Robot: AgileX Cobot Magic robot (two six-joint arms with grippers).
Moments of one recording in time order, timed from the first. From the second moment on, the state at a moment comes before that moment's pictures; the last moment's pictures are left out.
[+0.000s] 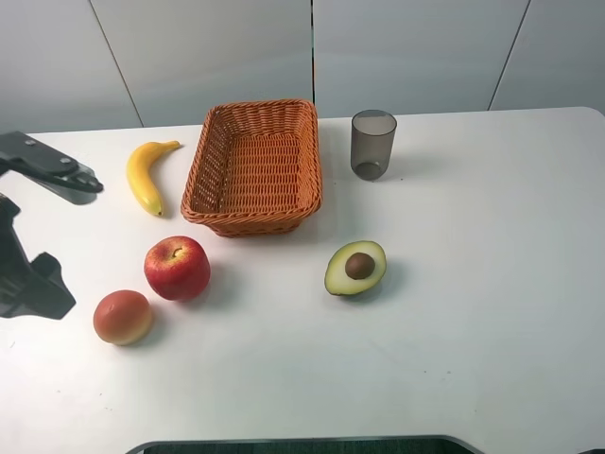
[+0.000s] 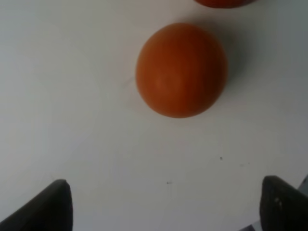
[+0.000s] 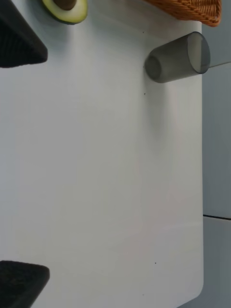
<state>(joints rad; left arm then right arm) -0.33 1.25 -0.66 0.02 0.95 0.19 0.04 0.00 -0.51 -0.01 1.10 0.01</state>
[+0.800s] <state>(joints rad) -0.42 1.51 -0.55 0.09 0.61 0.21 0.04 0.00 -0.51 -0.01 1.10 0.01</state>
